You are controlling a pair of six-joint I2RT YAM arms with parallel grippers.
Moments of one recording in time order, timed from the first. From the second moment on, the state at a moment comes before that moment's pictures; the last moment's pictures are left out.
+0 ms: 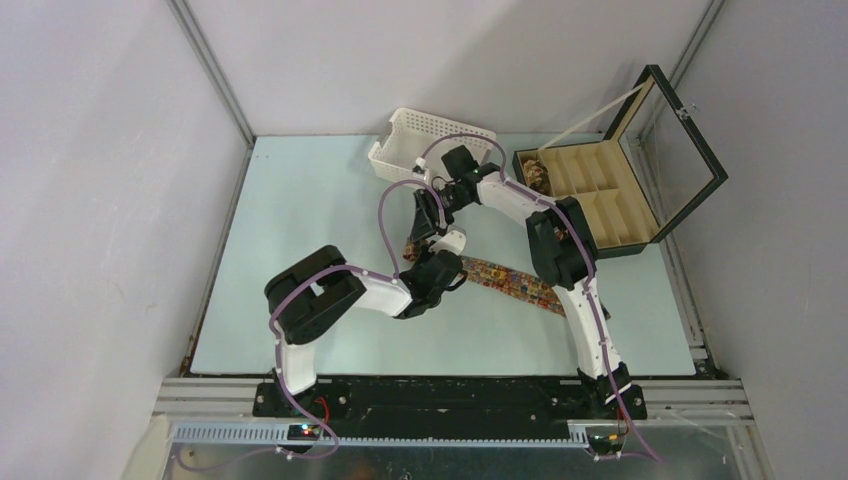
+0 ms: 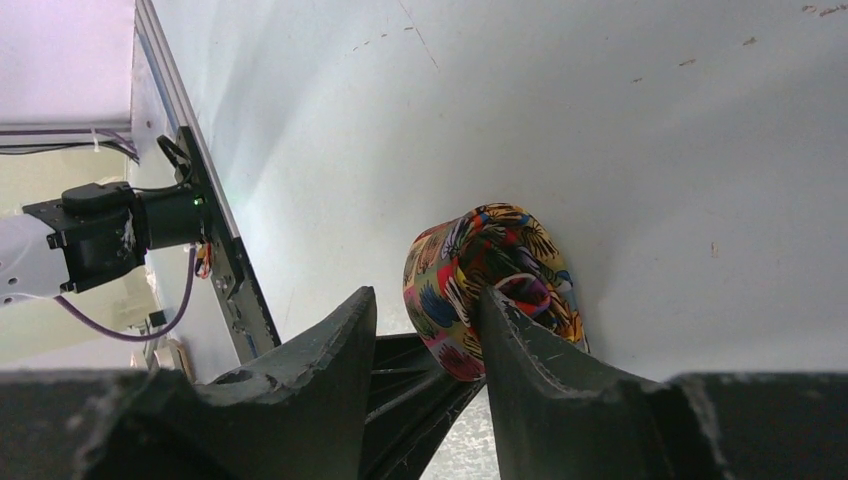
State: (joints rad) left arm -0.94 1.90 0.83 0.41 -0.75 -0.07; right arm 0.53 2.36 1.91 -0.61 -0.88 0.14
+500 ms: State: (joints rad) left arm -0.93 1.90 0.83 0.41 -0.75 -0.07; right arm 0.54 2.36 1.92 -0.60 -0.84 0.15
